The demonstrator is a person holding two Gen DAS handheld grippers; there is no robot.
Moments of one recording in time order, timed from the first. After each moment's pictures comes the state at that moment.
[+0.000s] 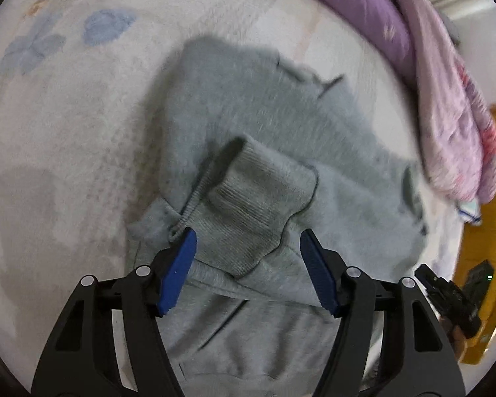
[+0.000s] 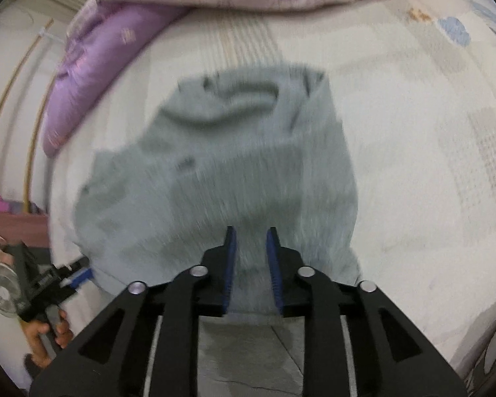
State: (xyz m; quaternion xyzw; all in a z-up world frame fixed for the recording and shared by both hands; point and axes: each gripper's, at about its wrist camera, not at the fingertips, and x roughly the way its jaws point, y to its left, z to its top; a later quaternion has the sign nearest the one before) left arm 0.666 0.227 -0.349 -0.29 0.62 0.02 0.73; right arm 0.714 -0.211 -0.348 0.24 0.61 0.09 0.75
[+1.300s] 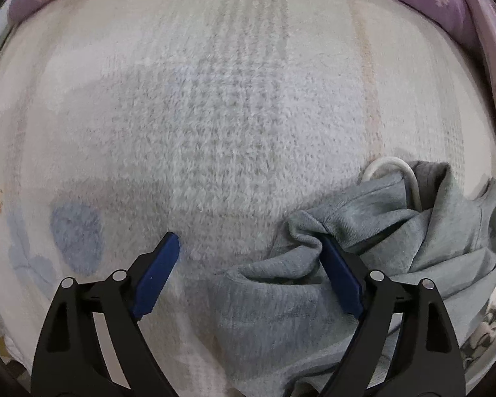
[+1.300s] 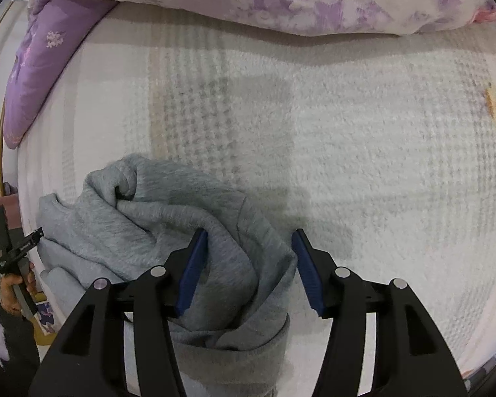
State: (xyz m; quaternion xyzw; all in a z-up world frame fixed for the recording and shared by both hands) left arm 0.837 0.269 -0.405 -0.06 0.69 0.03 0.72; right arm 0.858 -0.235 -0.416 0.15 0.72 0.10 0.67
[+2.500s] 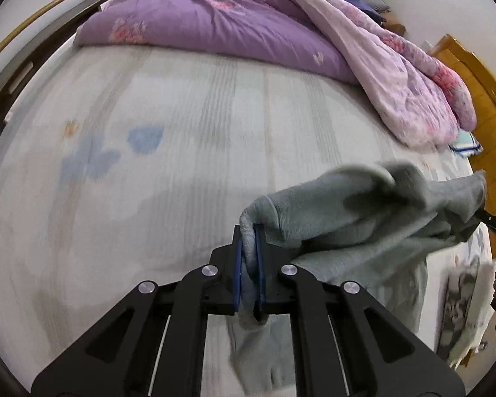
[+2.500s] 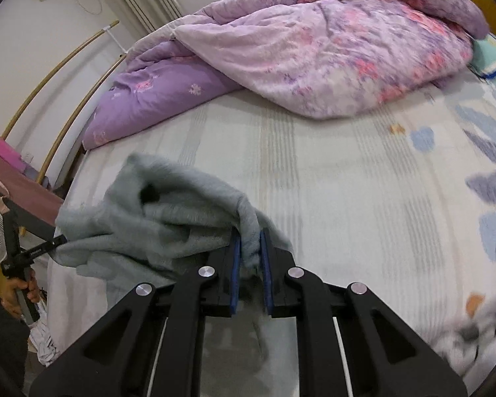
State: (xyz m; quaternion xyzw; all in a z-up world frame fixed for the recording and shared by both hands) left arm 0.566 0.243 -0.246 -0.12 0.52 -0.03 0.84; right arm 0.608 -0.232 -0.243 0.14 0.49 0.15 0.85
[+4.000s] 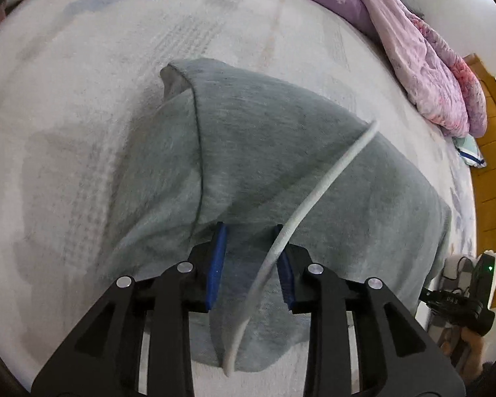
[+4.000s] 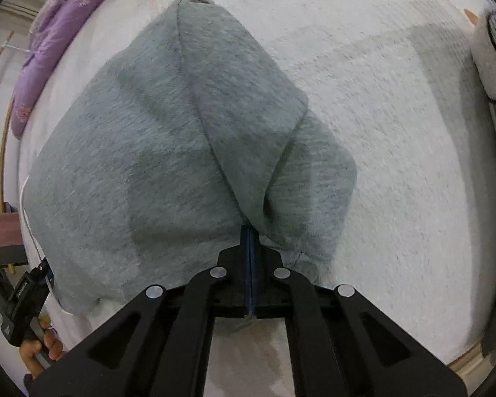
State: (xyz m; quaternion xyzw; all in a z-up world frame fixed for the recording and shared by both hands) left arm 0.487 0.174 -0.364 -0.22 0.58 -0.01 0.79; right arm 0.499 -0.195 -0.390 0.22 0.67 -0.02 0.71
